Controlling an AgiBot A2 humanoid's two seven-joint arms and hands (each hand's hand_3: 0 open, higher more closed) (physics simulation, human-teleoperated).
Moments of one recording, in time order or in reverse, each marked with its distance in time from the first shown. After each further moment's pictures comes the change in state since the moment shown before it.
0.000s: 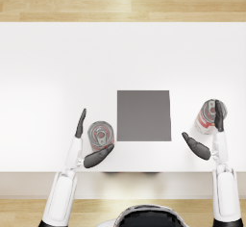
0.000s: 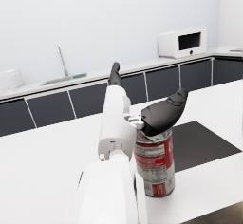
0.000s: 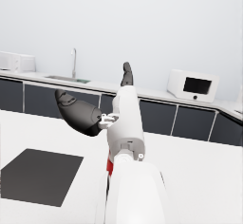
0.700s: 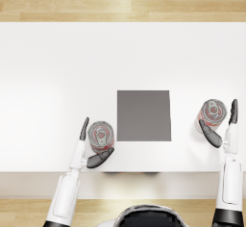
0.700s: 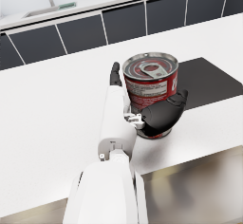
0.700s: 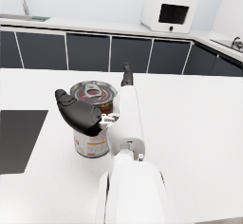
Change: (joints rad) left arm -0.042 0.034 0.079 0.313 0.041 -0.001 -0.001; right arm 0.056 -0.036 -0.082 -0.436 0.029 -0.001 0.001
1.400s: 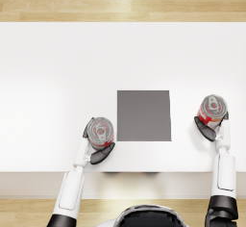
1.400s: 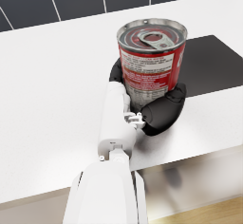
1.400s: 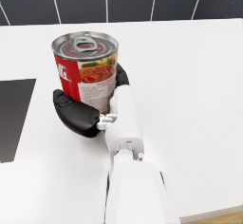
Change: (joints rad) left arm 0.080 0.082 0.028 0.236 0.000 0.003 -0.086; right arm 0.155 -0.058 0.048 -0.414 0.000 0.051 0.005
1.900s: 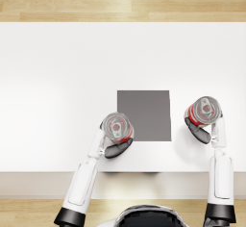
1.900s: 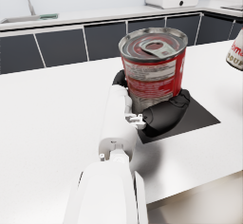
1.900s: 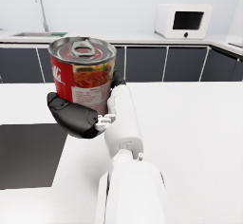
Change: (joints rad) left arm 0.091 0.085 0.063 -0.121 0.000 -0.034 0.079; right arm -0.083 -0.025 0.002 0.409 0.001 0.039 0.003
